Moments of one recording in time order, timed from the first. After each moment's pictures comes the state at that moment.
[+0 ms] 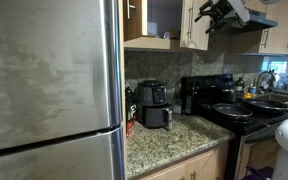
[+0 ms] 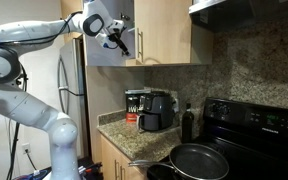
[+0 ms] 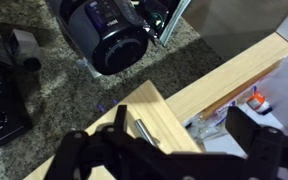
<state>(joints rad) 0.07 -0.78 0.01 -1.98 0.34 2.08 0.29</state>
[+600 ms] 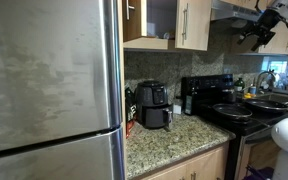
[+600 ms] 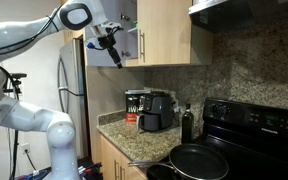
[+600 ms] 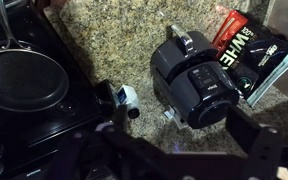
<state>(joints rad) -0.05 -1.01 -0.21 -2.09 0.12 1.60 0.08</state>
